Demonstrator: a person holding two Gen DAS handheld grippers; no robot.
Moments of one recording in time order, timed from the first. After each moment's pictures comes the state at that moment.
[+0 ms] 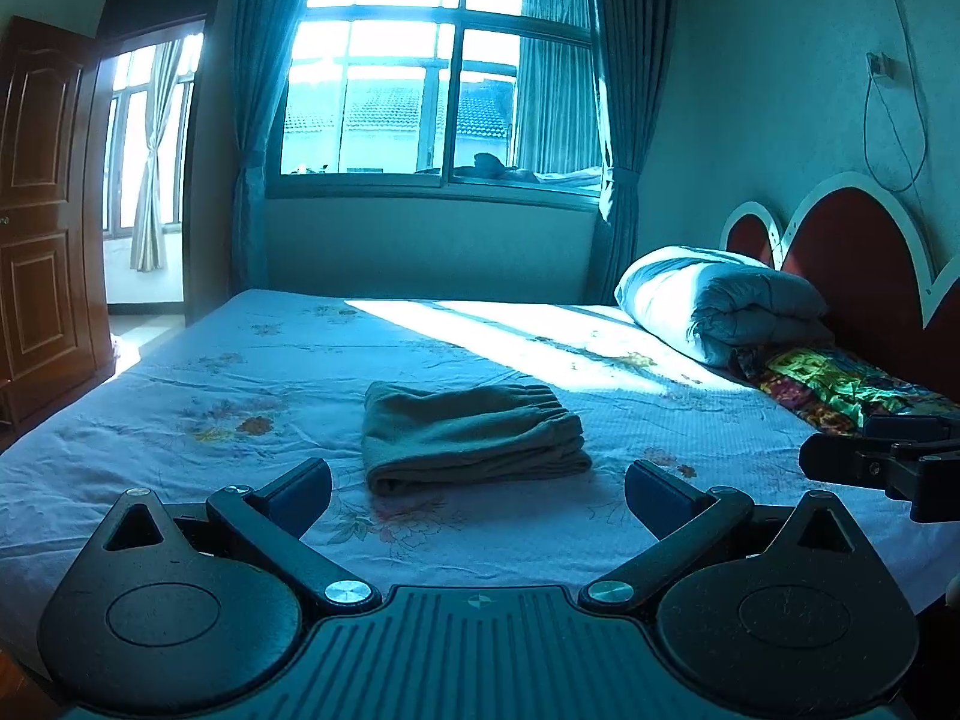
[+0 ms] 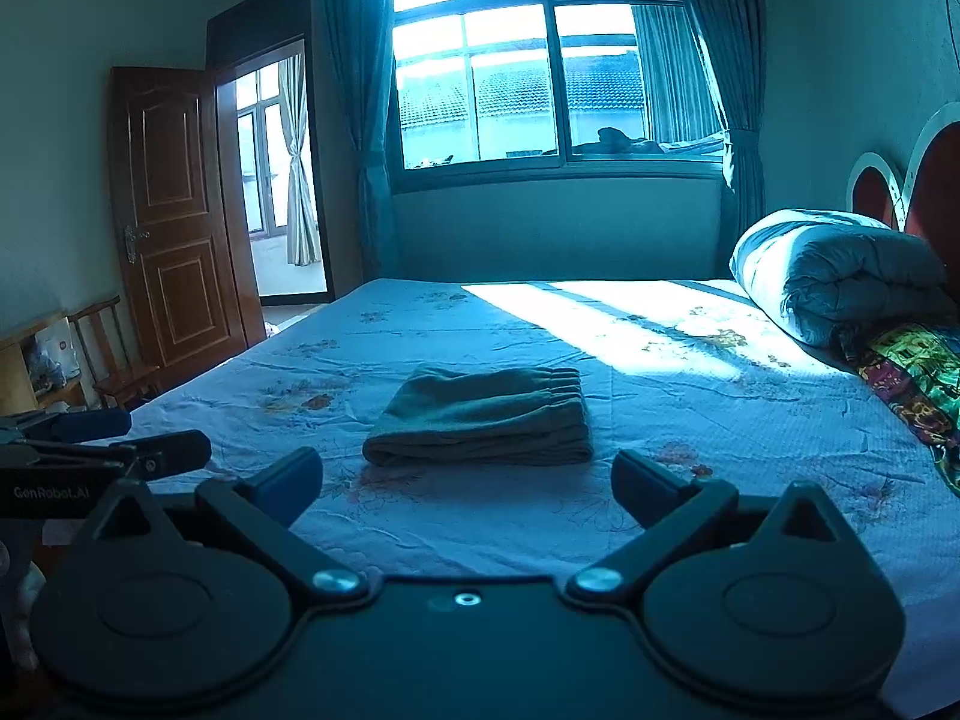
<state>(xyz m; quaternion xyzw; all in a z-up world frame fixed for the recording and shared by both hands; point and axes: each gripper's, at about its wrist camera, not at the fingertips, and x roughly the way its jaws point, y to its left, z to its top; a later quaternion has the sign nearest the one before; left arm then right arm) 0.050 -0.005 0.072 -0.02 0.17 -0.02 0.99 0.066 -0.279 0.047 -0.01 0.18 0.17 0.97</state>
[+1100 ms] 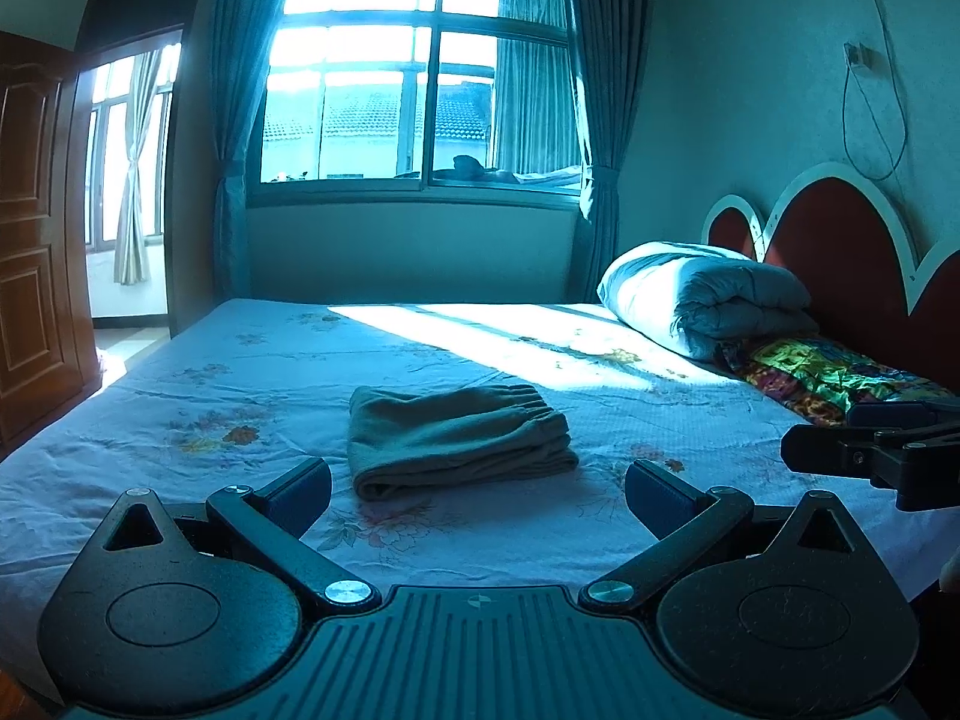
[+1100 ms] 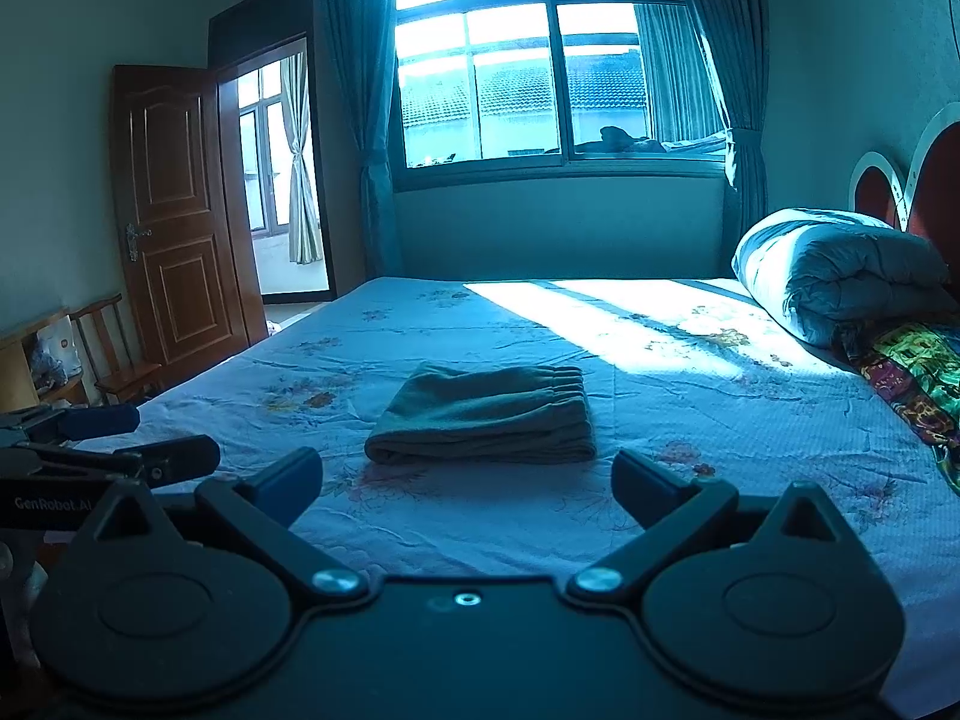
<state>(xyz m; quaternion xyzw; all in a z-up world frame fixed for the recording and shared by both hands) 0.048 -0.009 0.070 -0.01 0.16 -0.04 0.99 0.068 -0.280 0.046 -0.01 0.19 0.18 0.97</state>
